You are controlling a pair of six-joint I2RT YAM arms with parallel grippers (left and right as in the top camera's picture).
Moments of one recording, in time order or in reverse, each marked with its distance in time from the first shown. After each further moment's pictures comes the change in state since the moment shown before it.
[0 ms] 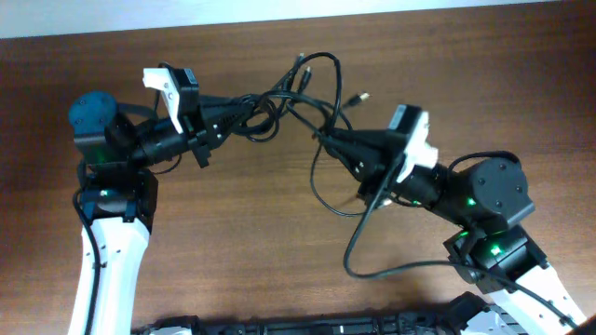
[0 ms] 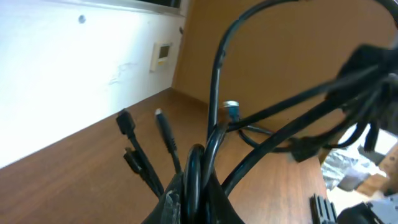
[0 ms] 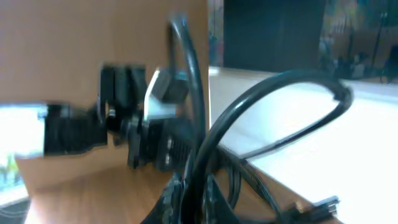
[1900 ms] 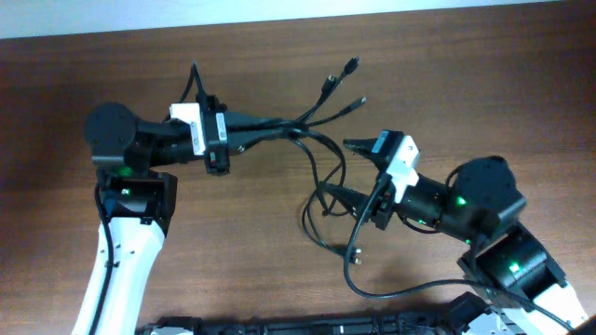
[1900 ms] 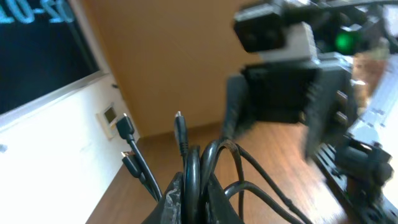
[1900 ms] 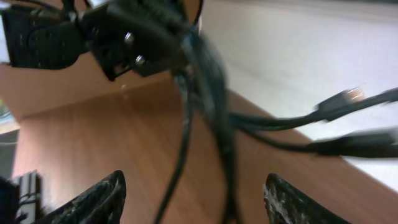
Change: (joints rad) left arm -0.113 0.002 -0.012 0.339 0.181 0.187; right arm 0.001 -0.090 0.013 -0.481 0.027 -0.259
